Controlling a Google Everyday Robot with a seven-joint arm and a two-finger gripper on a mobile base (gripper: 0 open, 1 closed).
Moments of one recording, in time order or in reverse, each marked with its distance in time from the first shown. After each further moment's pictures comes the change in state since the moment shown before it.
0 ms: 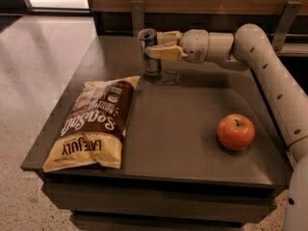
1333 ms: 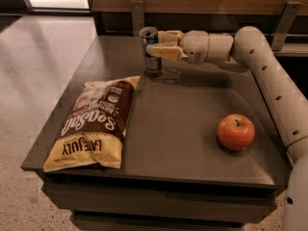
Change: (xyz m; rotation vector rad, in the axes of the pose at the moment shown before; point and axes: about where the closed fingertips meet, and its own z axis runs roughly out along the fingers) arm 0.003 -0.004 -0.001 0.008 -0.018 -0.010
